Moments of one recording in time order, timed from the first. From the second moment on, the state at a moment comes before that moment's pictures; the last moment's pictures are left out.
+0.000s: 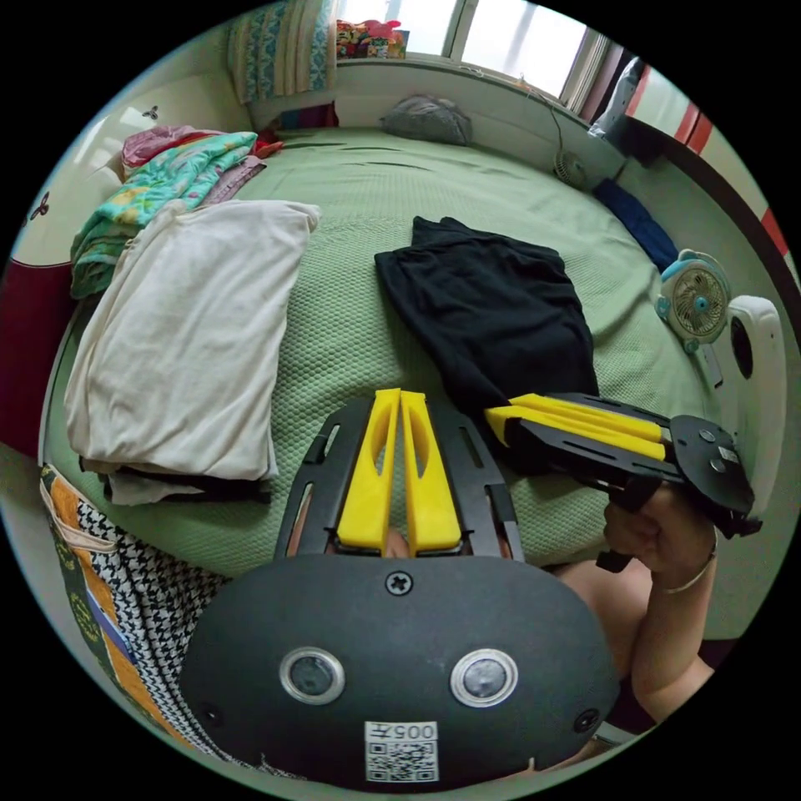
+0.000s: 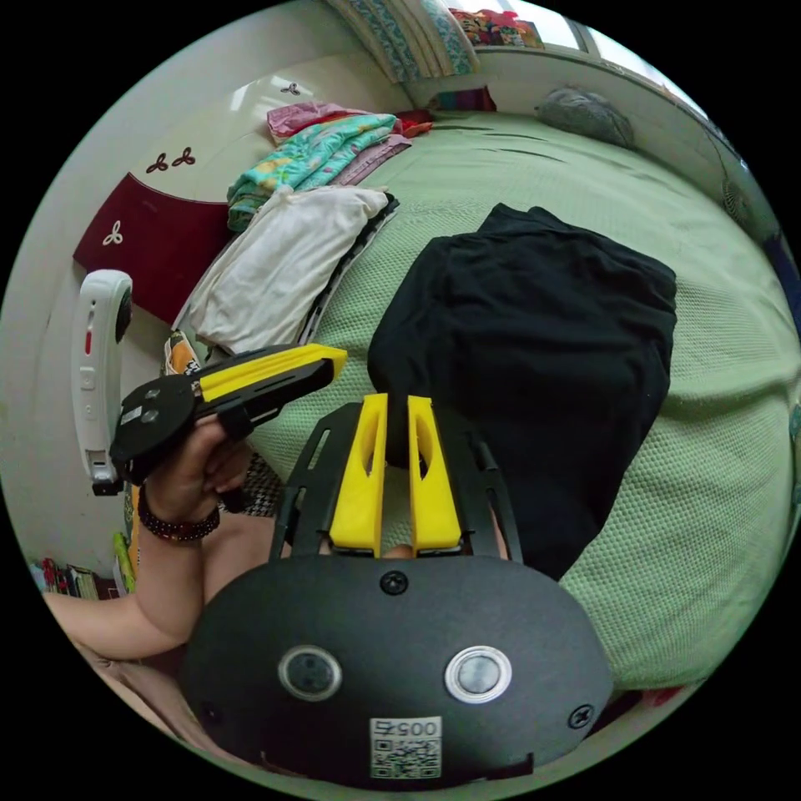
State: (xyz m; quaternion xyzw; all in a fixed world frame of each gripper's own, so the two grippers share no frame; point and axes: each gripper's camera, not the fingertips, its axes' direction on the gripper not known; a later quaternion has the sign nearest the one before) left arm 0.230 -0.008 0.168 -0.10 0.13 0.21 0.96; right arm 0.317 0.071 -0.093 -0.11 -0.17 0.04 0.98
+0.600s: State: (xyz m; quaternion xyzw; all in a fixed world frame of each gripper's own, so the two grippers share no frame) left arm 0.247 0.000 0.197 -0.11 0.15 0.24 0.95; right arm 0.331 0.075 -0.131 -0.05 -0.07 0.09 0.99
